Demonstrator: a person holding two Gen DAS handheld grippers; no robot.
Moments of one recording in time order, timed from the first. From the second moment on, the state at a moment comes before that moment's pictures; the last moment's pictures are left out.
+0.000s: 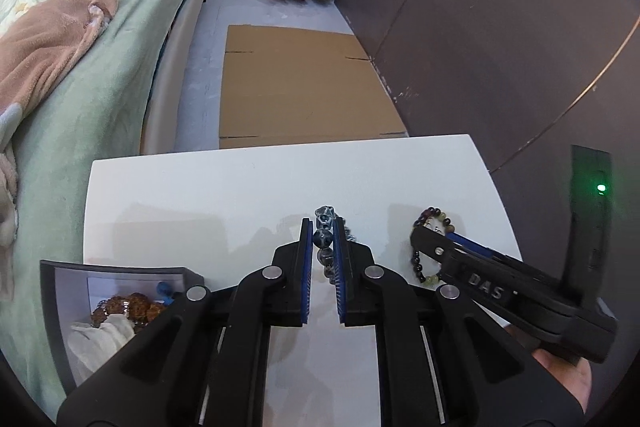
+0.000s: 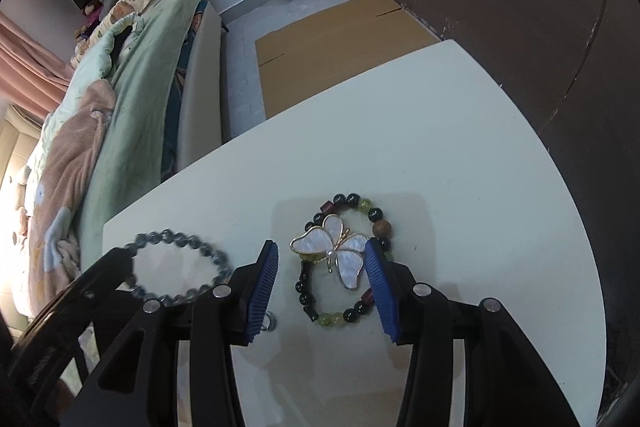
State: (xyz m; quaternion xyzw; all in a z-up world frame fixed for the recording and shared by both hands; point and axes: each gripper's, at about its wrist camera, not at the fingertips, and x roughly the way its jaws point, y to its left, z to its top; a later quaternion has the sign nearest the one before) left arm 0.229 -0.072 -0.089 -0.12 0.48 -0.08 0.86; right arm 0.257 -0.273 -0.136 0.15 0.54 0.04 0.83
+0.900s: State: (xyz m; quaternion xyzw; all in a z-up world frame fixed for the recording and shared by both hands) left arm 0.192 -0.029 -0.046 -0.15 0.44 -0.07 0.88; right arm 0.235 -0.261 -0.112 0.19 0.52 0.07 0.83
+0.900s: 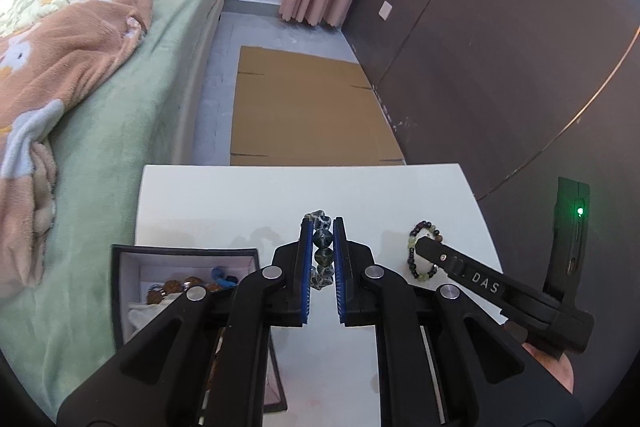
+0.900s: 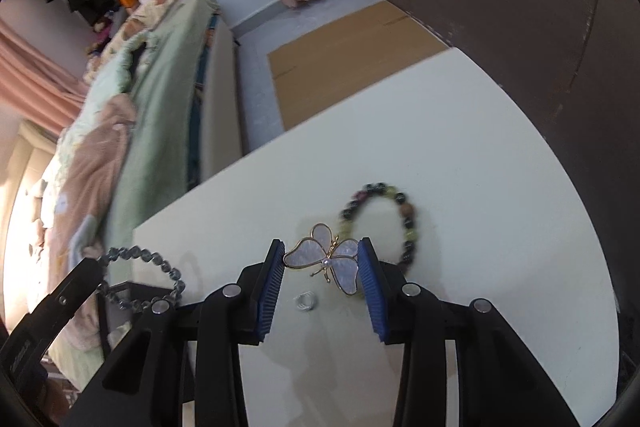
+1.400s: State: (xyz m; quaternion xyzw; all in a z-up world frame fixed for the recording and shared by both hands) left arm 0.135 0.015 -0.014 -0.16 0.41 -0.04 0.90; right arm 0.182 -0.220 -0.066 0.18 0.45 0.16 0.86
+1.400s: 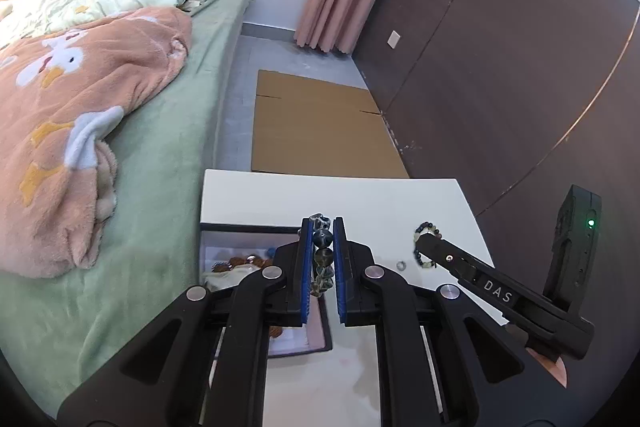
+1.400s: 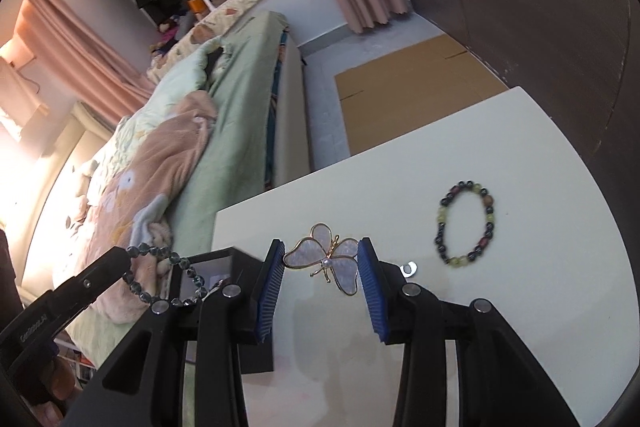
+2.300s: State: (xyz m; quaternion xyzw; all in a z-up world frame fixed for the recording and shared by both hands) left arm 0.114 0.095 -0.019 -0.20 0.40 0.05 0.89; right arm 0.150 -0.134 -0.064 0.17 0.45 0.25 0.84
